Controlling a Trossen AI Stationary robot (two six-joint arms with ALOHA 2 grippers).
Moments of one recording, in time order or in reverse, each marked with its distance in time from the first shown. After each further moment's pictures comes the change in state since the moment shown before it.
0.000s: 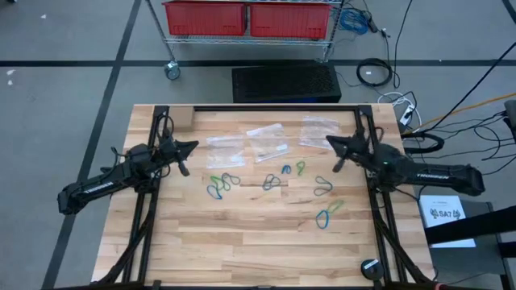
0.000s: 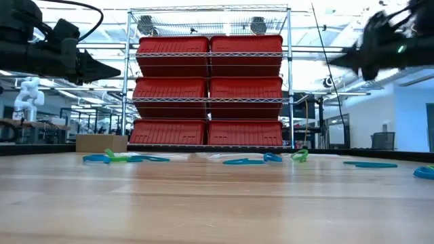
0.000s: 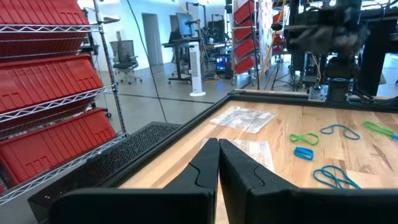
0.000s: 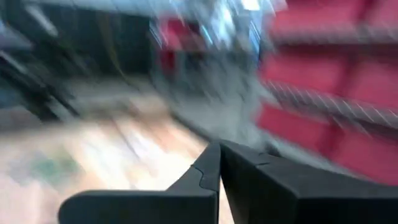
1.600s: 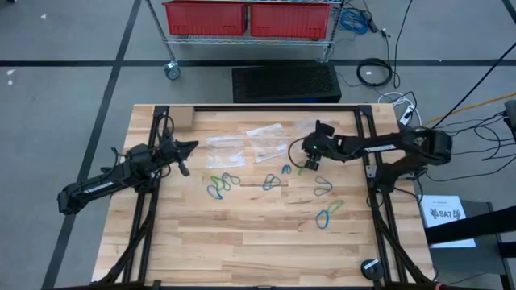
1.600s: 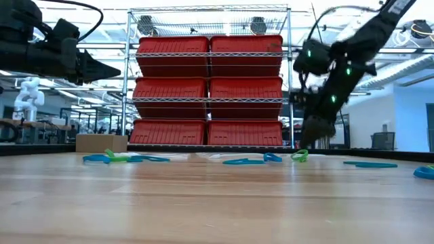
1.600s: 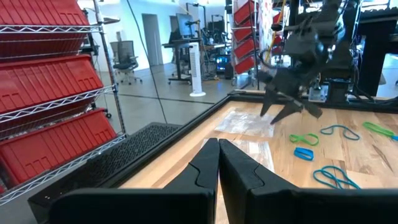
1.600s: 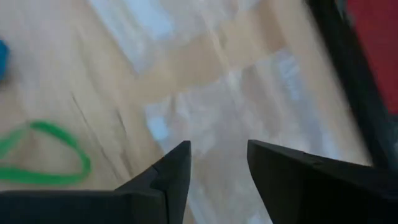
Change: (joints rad) left arm 0.000 0.000 0.000 0.003 0.000 0.000; right arm -0.138 1.077 0.485 -0.362 -0.049 -0.138
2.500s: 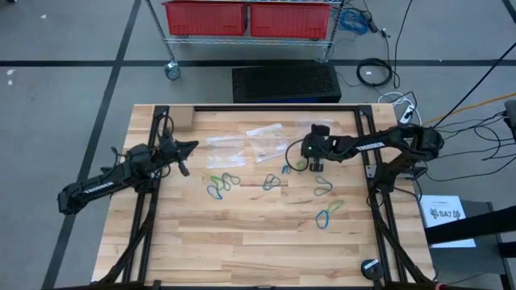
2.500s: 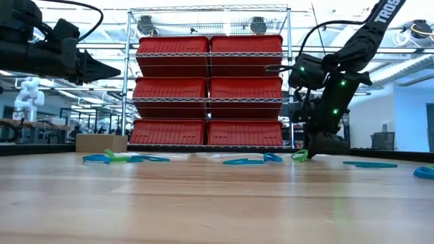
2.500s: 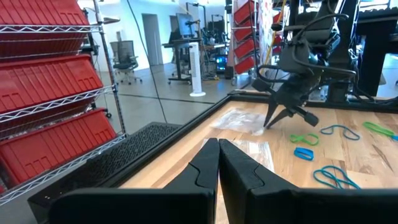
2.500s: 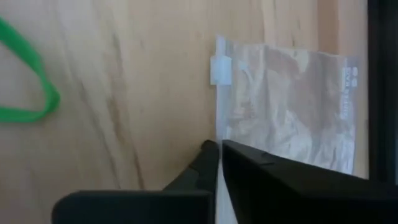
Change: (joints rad) left arm 0.000 0.000 0.000 0.000 0.000 0.000; right arm -0.042 0.142 0.002 0.006 0.022 -0.240
